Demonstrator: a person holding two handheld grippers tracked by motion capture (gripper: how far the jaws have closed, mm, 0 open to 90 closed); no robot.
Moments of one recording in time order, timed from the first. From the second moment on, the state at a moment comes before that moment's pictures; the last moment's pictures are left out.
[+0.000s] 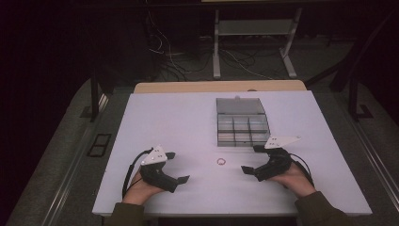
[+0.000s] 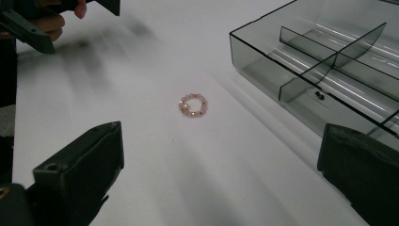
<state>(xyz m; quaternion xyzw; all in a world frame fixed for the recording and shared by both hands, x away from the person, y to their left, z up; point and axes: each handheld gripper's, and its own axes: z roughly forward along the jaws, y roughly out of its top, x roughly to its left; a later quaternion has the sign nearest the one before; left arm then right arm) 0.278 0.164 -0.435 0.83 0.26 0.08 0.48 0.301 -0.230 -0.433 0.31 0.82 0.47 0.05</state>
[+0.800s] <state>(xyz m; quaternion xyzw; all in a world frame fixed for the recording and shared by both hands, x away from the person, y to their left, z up) 0.278 0.165 -0.435 0.83 0.26 0.08 0.48 0.312 -0.218 -0.429 0.31 0.83 0.46 0.05</state>
